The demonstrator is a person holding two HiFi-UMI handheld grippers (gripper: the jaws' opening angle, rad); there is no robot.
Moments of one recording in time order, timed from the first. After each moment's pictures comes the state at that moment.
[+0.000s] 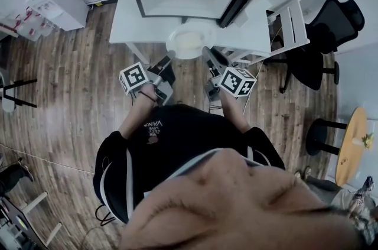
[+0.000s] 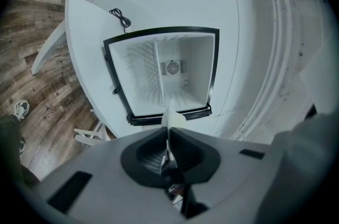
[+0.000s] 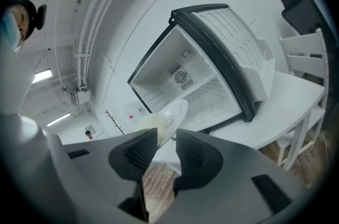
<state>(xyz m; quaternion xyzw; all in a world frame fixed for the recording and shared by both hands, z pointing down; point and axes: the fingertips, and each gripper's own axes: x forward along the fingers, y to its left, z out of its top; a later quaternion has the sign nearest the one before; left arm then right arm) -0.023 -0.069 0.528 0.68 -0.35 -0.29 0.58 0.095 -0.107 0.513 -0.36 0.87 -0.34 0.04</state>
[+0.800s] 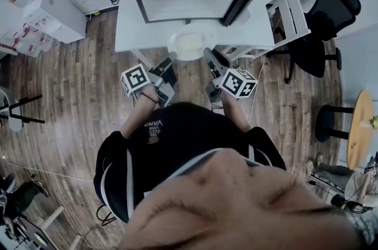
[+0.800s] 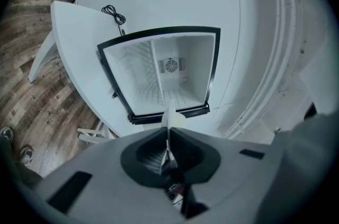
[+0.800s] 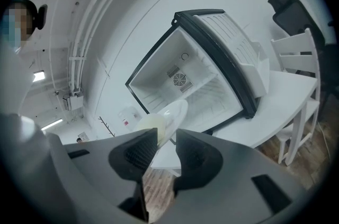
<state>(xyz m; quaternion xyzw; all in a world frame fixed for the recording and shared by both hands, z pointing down) -0.054 -0.073 0.519 0.70 -0.31 -0.26 0.59 0.067 -0.099 0.508 -0.40 0.85 -0.34 0.06</state>
